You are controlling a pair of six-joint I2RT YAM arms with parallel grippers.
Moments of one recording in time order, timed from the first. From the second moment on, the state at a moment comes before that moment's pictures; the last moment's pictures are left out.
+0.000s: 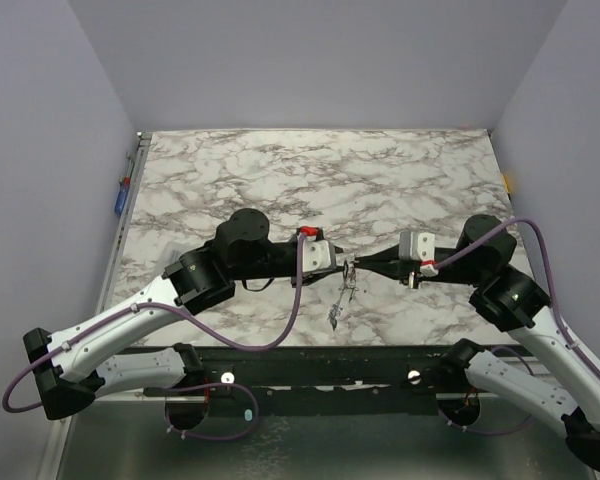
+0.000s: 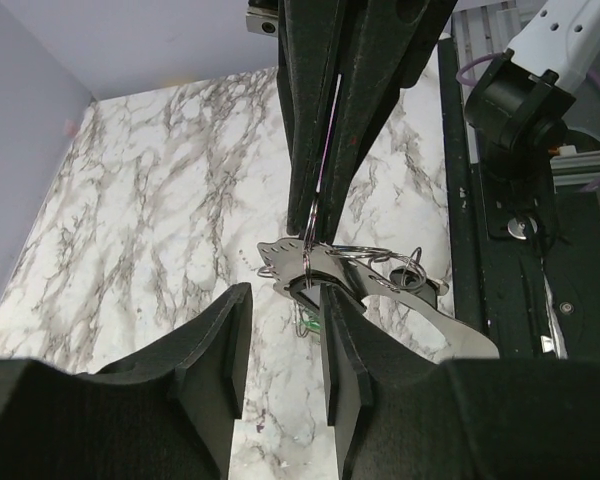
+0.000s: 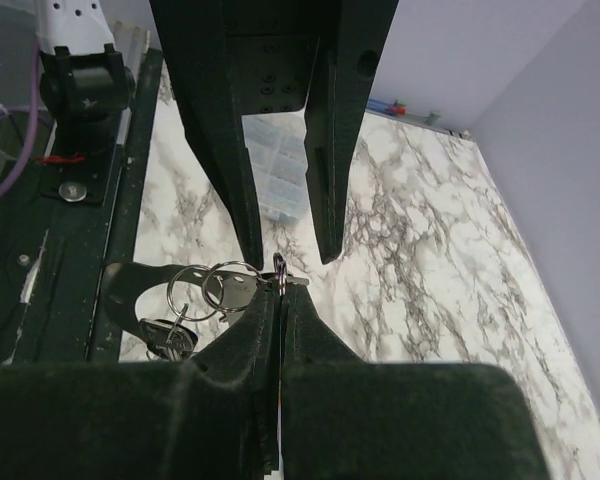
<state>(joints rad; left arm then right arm) -1.01 1.04 1.09 -0.25 0.40 0.38 0.67 0.74 0.92 -0.31 -0.75 -0.51</state>
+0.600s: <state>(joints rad) -1.01 1.04 1.08 -0.22 0.43 0.38 0.67 0.74 0.91 -0.26 -0.78 -0.46</state>
